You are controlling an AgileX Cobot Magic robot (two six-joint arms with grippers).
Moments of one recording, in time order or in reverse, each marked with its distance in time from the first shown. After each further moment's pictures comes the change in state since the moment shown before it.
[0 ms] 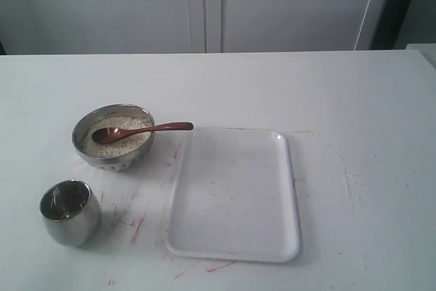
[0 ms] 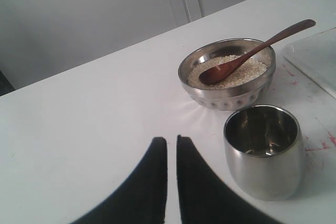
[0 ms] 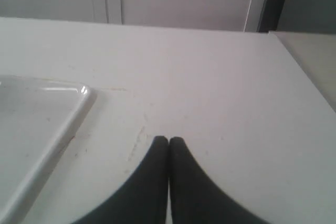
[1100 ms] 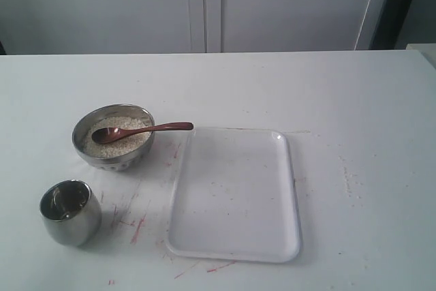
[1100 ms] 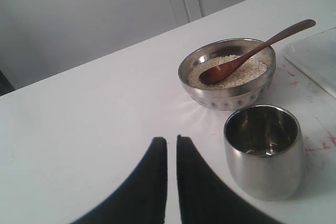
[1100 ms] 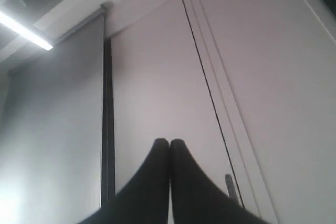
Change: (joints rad) left arm 0.000 0.000 0.000 0.000 0.000 0.000; right arm 0.057 -0.005 -0.386 -0.295 -0.827 0.769
